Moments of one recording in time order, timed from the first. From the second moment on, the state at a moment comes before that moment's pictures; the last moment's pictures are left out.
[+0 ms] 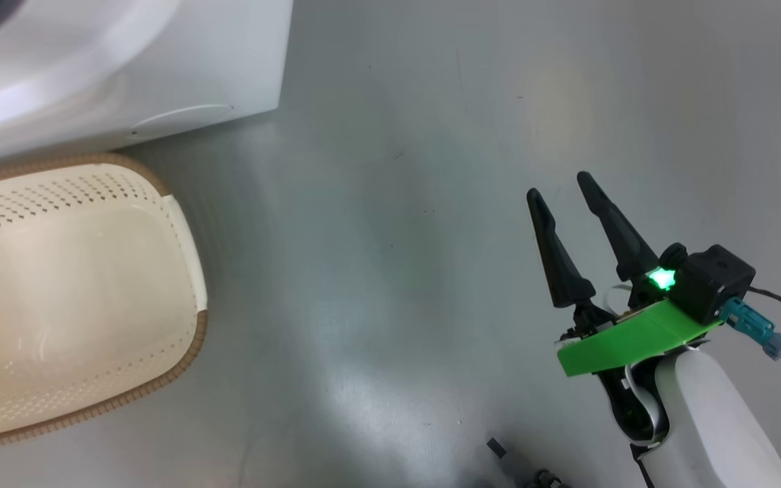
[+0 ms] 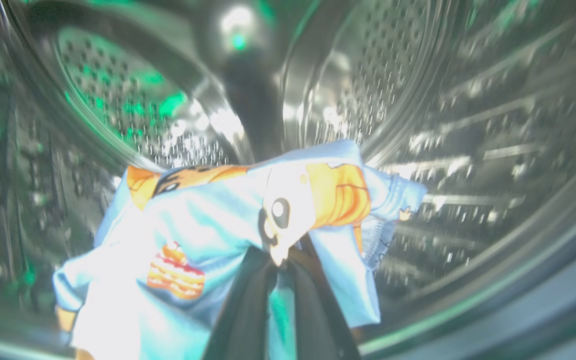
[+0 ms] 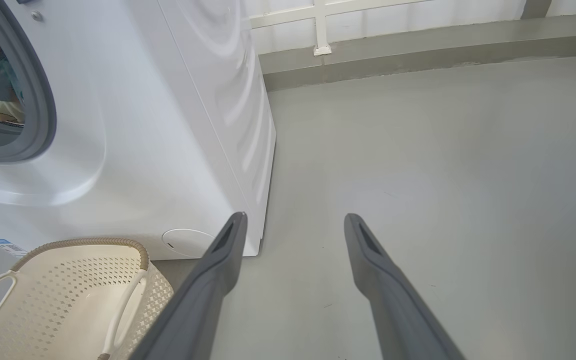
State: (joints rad) left arm -1.33 0.38 -0.05 0.97 -0.25 -0.12 -0.26; right arm -0.38 -0.10 0.19 0.15 0.36 0.13 -0.26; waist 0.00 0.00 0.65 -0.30
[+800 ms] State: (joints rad) left arm -1.34 0.34 -0.07 1.13 -0.28 -0.13 -0.26; right arm -0.37 -0.10 0.18 0.15 0.36 0.13 -0.26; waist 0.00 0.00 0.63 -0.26
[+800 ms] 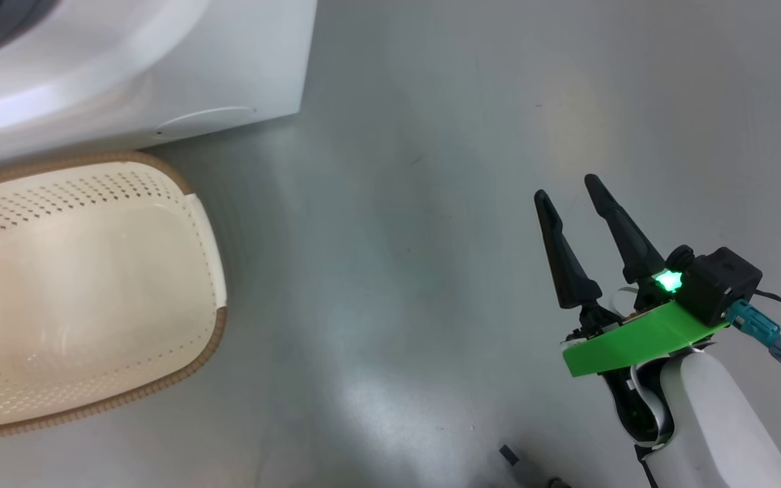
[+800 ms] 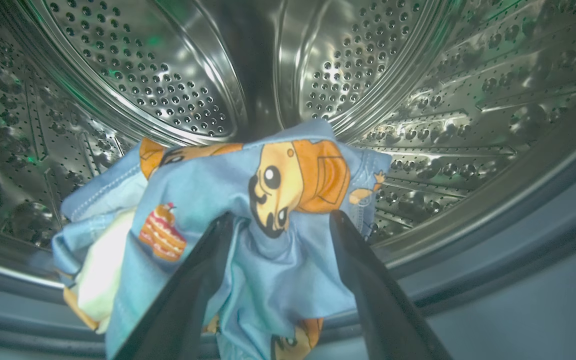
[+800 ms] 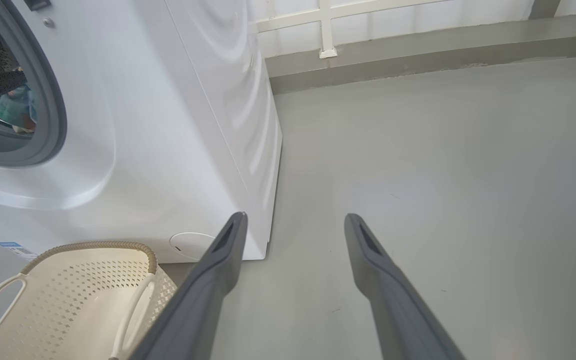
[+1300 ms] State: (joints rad) left arm -1.12 0.29 -0.05 0.92 -0.35 -0.13 -0.26; right arm -0.37 -0.11 0.16 0.14 0.36 0.13 -0.26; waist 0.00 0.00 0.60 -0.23
